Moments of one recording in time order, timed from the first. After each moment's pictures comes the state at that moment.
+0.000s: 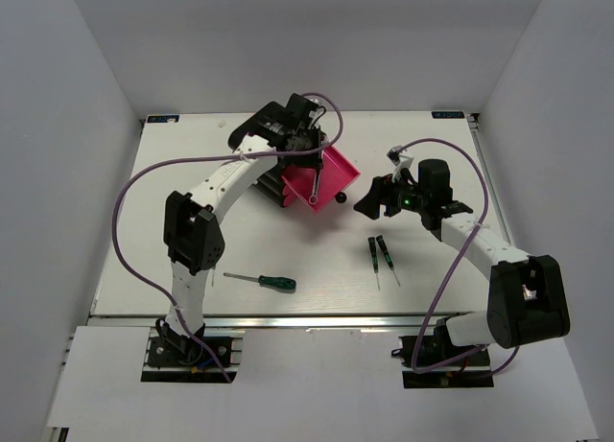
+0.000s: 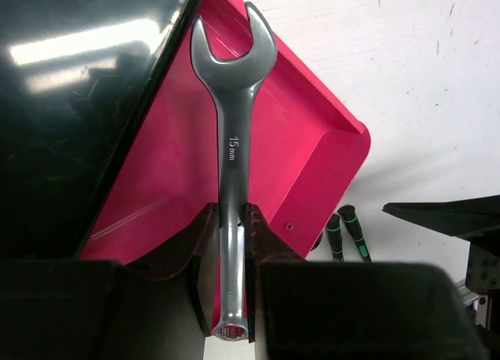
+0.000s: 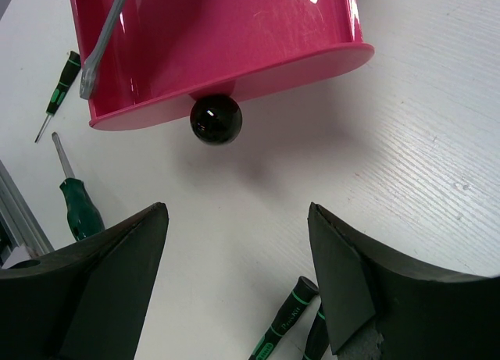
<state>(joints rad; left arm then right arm) -0.60 2.06 2.04 -0.81 0.03 -0.47 0.25 1.37 0.79 0.06 -0.64 0.13</state>
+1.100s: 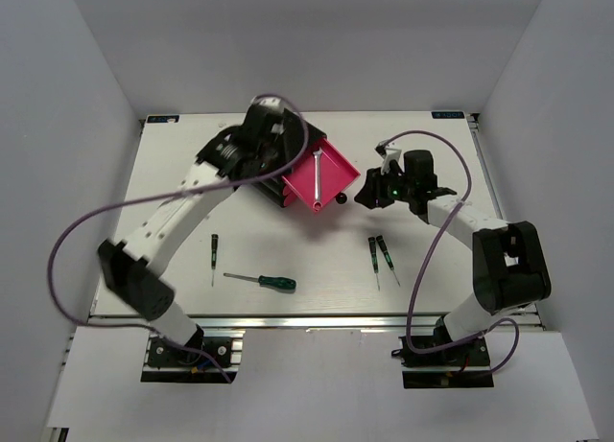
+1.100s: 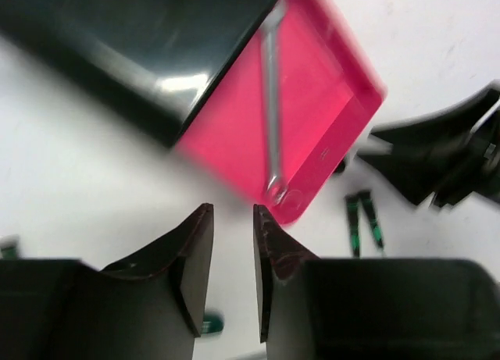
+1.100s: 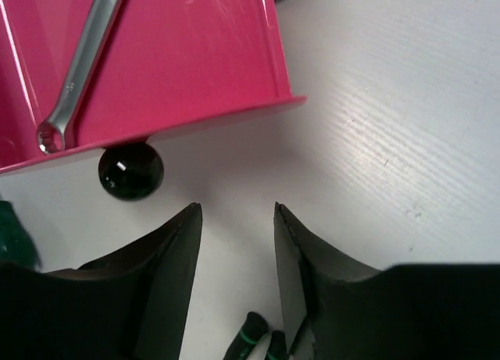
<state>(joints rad) -0.62 1.65 1.75 -0.82 -0.19 -0.50 0.28 1.57 0.91 0.04 -0.54 0.05</state>
